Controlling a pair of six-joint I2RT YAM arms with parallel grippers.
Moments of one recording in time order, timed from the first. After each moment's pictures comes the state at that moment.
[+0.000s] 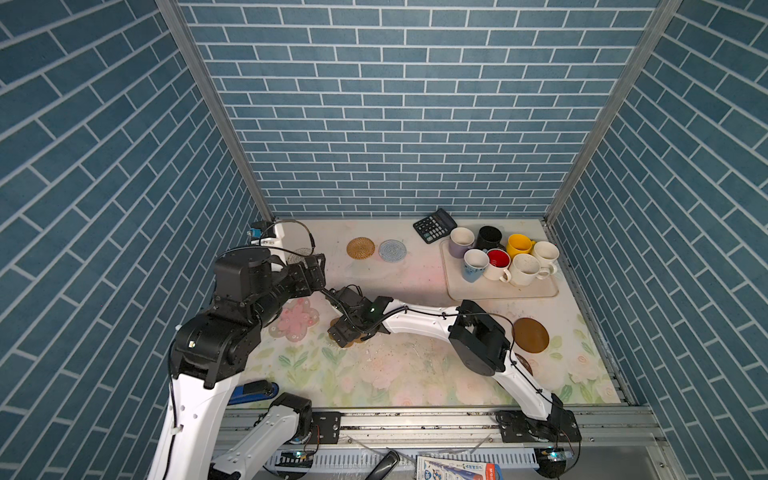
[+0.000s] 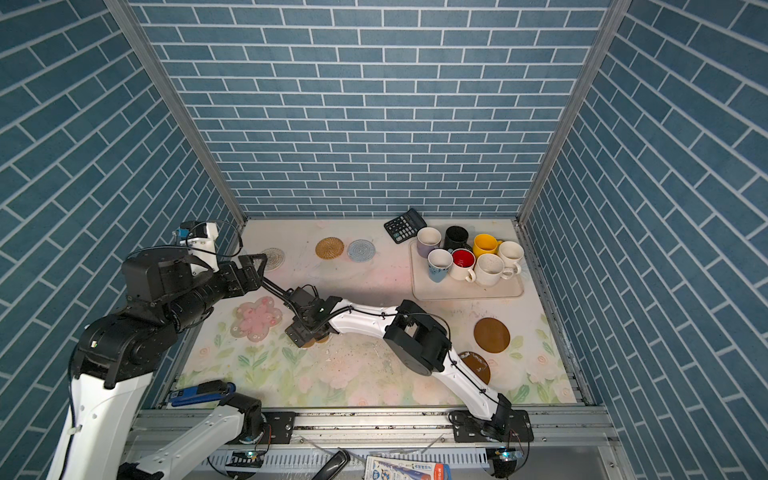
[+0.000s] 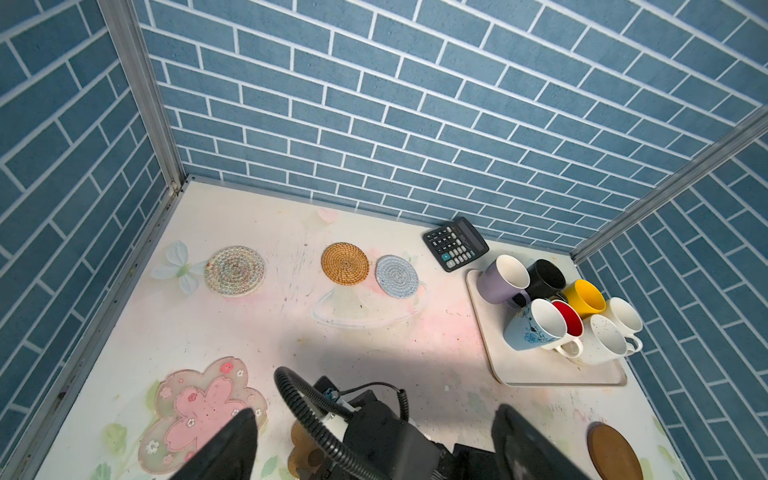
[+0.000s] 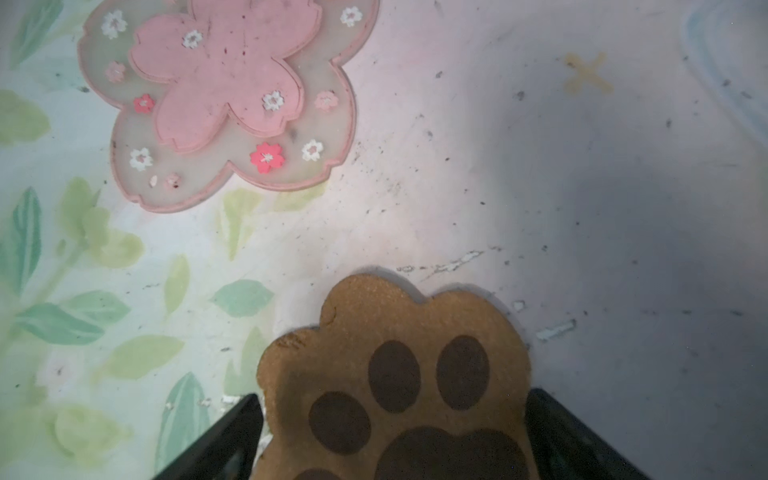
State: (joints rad) left arm -0.28 0.90 1.48 -1.03 -0.06 -0.39; right arm 1.20 2.37 1.89 -0.46 0.06 0.21
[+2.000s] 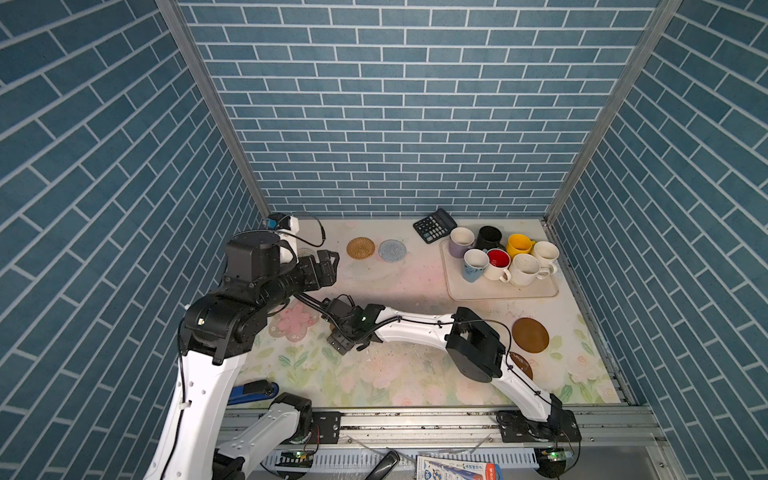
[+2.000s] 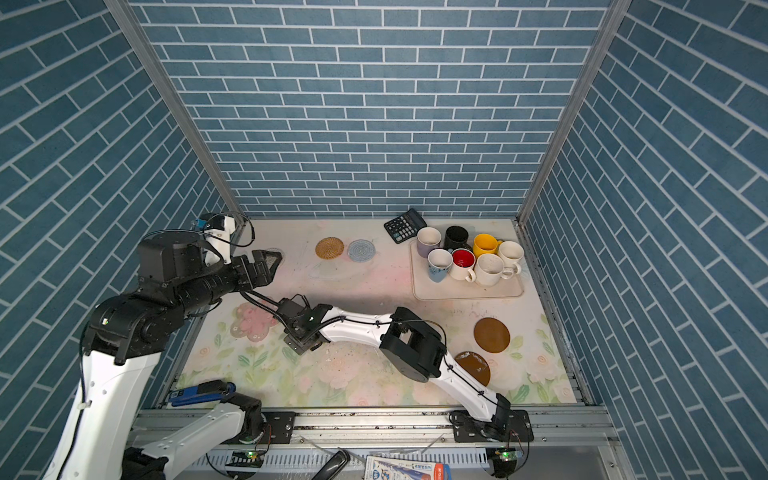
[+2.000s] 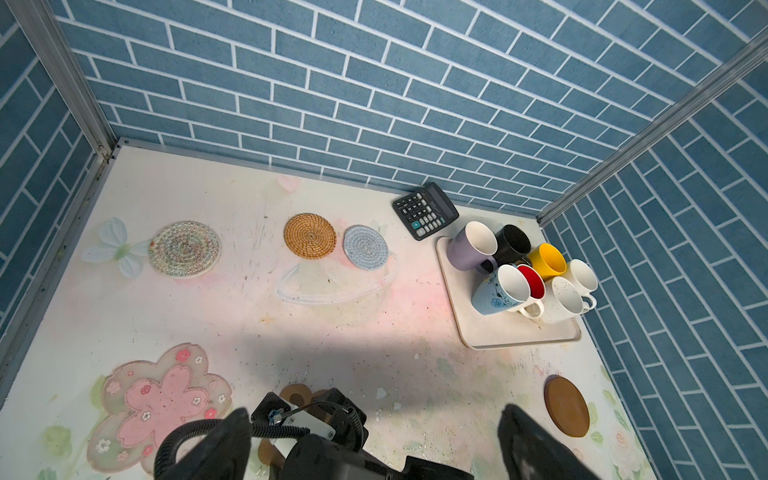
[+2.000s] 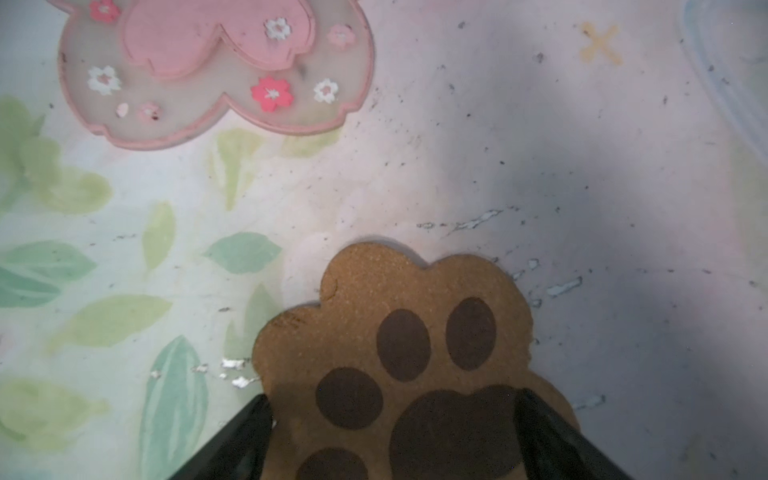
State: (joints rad) left arm -0.28 0.98 1.54 -1.08 0.07 -0.40; right arm 1.26 2.38 1.94 -0.59 0.19 0.19
